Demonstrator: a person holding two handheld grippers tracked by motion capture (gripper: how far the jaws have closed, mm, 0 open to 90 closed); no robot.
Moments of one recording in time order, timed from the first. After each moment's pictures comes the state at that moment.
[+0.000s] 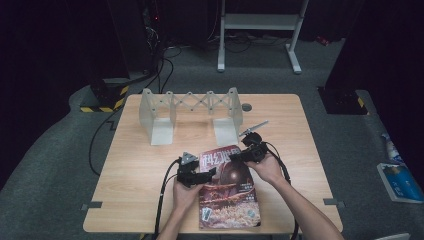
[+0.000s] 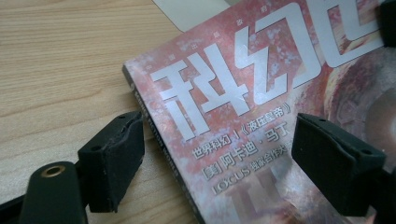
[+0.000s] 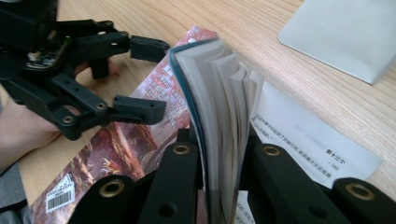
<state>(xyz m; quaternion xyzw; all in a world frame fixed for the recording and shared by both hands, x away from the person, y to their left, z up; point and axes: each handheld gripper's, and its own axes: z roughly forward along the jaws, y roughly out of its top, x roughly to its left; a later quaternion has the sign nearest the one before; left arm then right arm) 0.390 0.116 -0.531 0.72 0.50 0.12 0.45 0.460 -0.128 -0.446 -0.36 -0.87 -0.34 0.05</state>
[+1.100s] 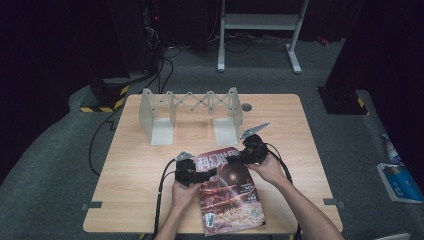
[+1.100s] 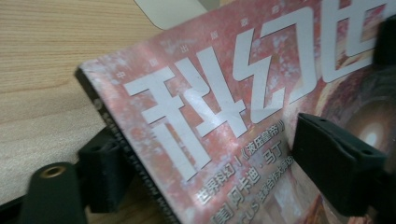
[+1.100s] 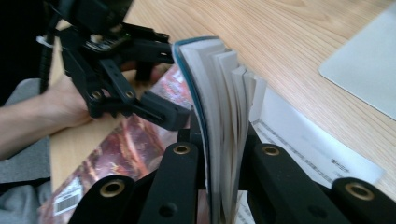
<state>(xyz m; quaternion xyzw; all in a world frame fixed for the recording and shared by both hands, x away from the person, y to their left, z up) 0.394 0.128 -0.532 0.71 0.50 0.04 0.50 0.455 -0.131 -0.445 -0.27 -0.88 -0.39 0.06</state>
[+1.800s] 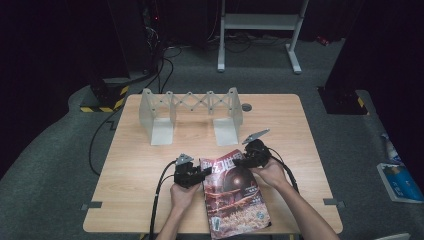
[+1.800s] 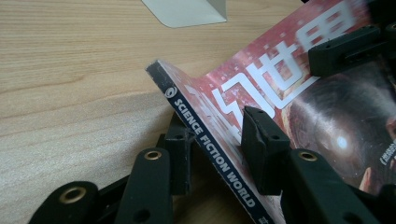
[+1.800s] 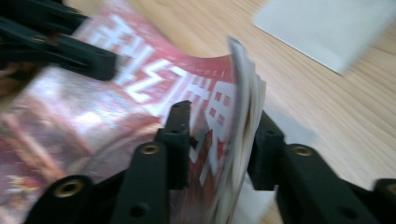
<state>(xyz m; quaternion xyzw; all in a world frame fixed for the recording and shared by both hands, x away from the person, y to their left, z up) 0.386 0.128 -0.532 0.72 0.50 0.07 0.48 0.459 -0.144 -0.478 -0.32 -0.89 -0.33 -0.03</state>
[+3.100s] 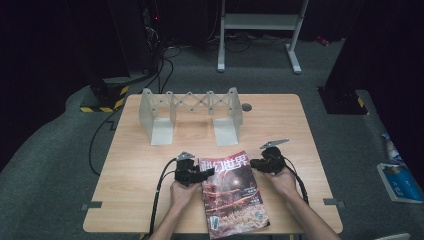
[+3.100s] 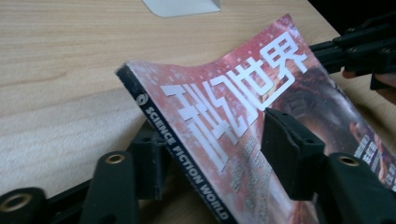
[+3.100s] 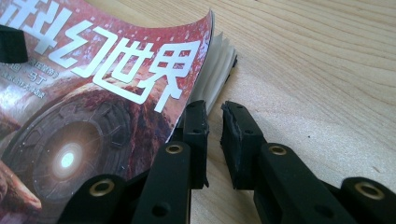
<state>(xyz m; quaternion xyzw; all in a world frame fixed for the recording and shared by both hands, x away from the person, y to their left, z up) 0.396 0.126 -0.525 0.73 0.50 0.02 0.47 0.450 -0.193 -0.510 -0.41 -0.84 -0.35 -0.04</state>
